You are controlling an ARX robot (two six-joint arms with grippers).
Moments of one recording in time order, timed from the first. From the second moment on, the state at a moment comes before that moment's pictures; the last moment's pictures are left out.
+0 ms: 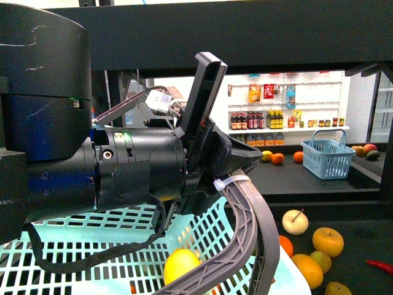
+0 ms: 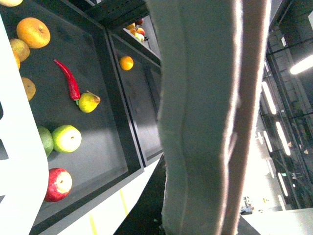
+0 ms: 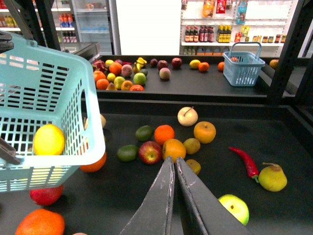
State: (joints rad) left arm -0.46 1.71 0.95 0.70 0.62 -1.02; right arm 0.00 0.01 0.01 0.00 0.00 0.00
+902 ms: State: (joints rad) left arm -0.46 1.71 0.95 0.69 0.60 -1.01; right arm 0.00 0.01 0.02 0.00 0.00 0.00
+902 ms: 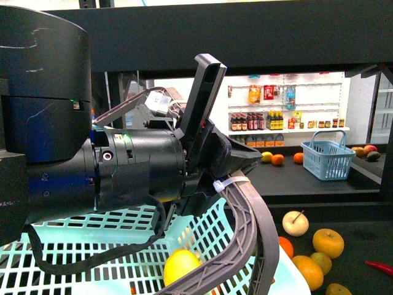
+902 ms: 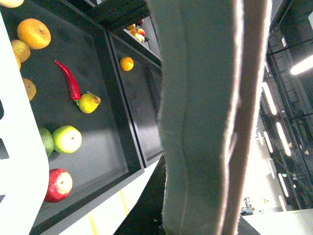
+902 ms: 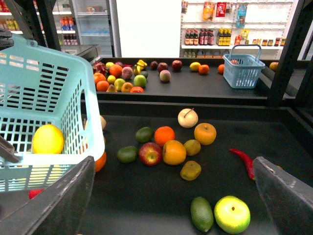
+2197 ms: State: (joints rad) left arm 0.30 2.05 1.12 1.38 0.27 -1.58; right arm 0.00 0.01 0.02 0.00 0.00 0.00
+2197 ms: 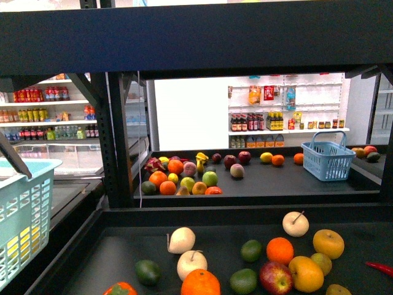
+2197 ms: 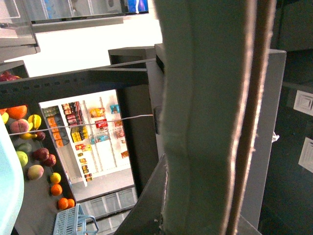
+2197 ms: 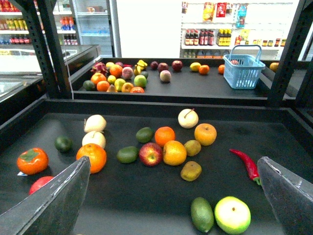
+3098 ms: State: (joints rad) left arm 0.43 2.08 1.12 1.39 0.37 -1.67; right arm 0.00 0.01 0.02 0.00 0.00 0.00
